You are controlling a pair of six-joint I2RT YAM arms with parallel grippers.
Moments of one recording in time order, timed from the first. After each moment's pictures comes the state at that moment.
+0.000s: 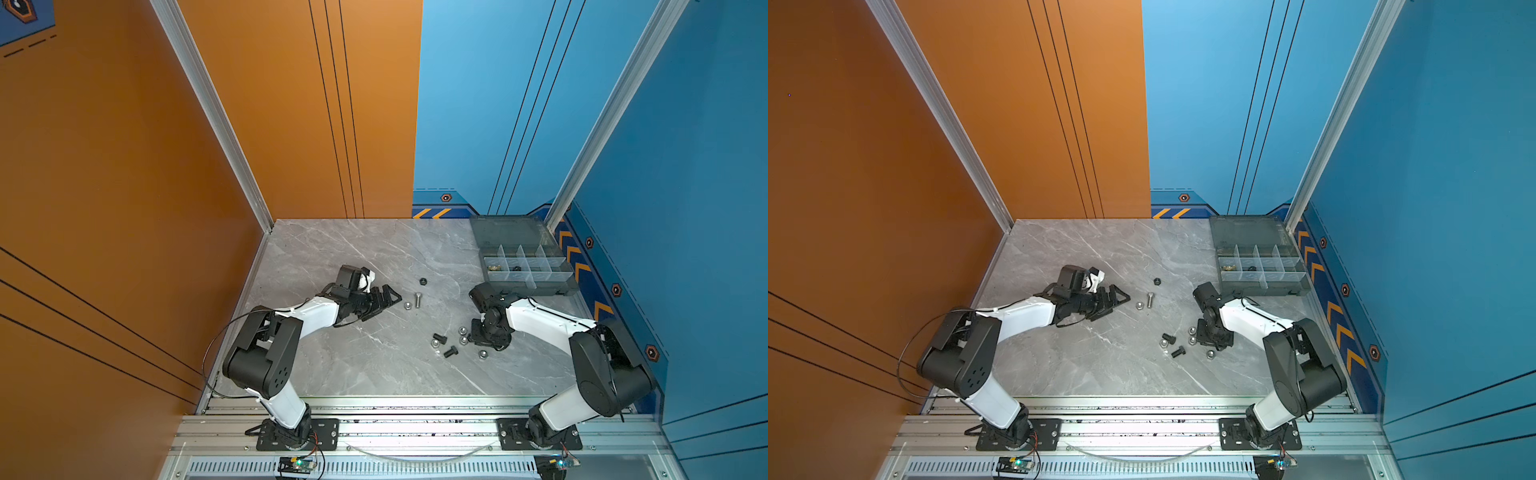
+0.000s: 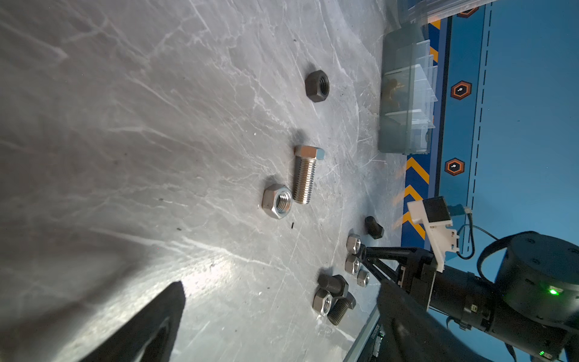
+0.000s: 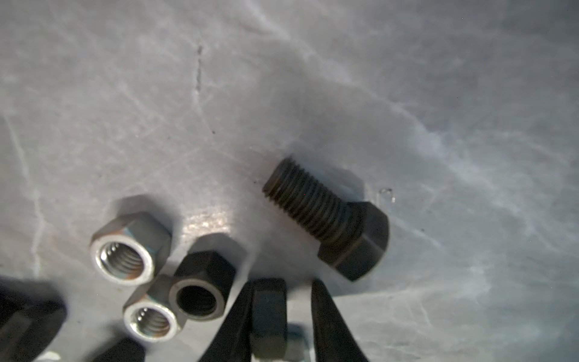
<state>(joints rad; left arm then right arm) -0.35 1.66 0.83 0.01 0.58 -0.75 0.41 1.55 0.83 -0.75 0.04 0.58</state>
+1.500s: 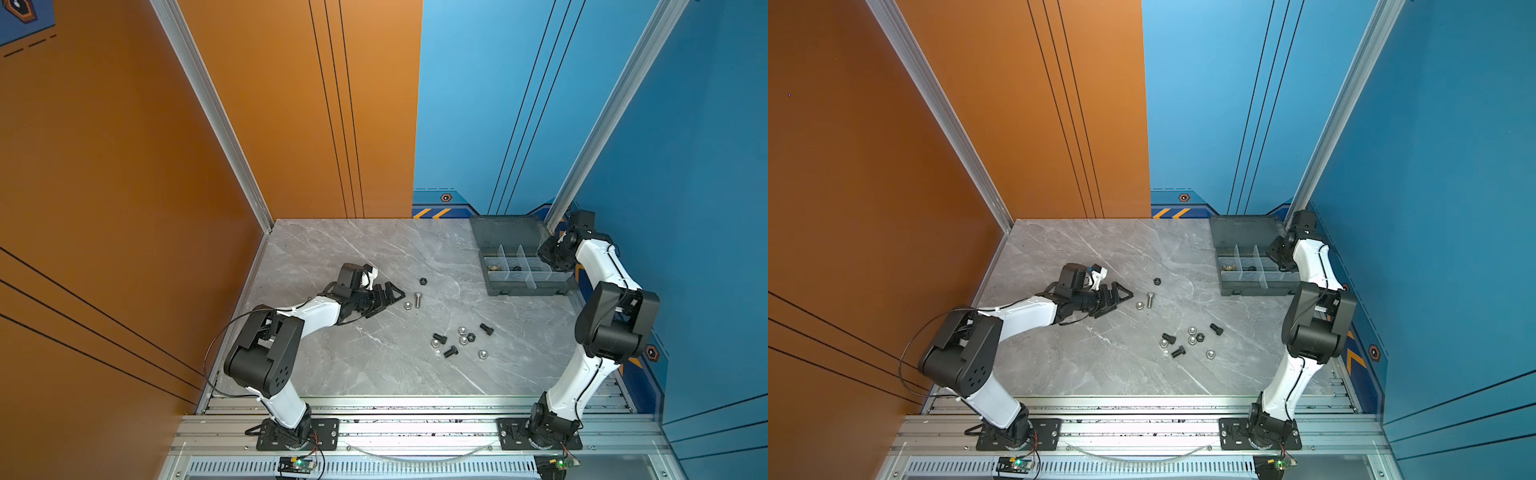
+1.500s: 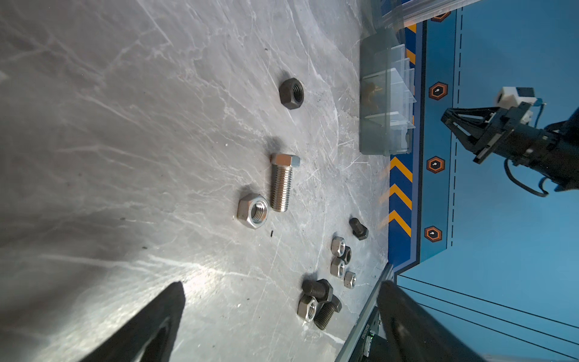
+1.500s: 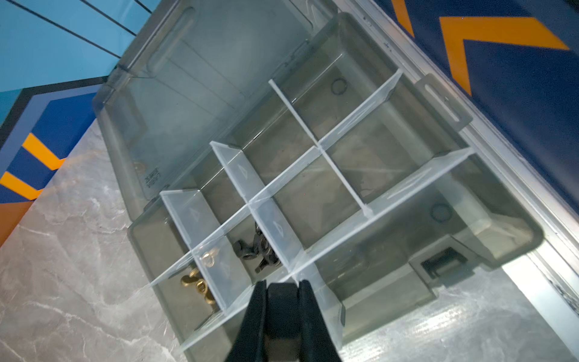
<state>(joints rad) -0.37 1.67 0.84 0.08 0.60 -0.78 -0.30 1.96 1.67 -0.74 -0.12 0.45</state>
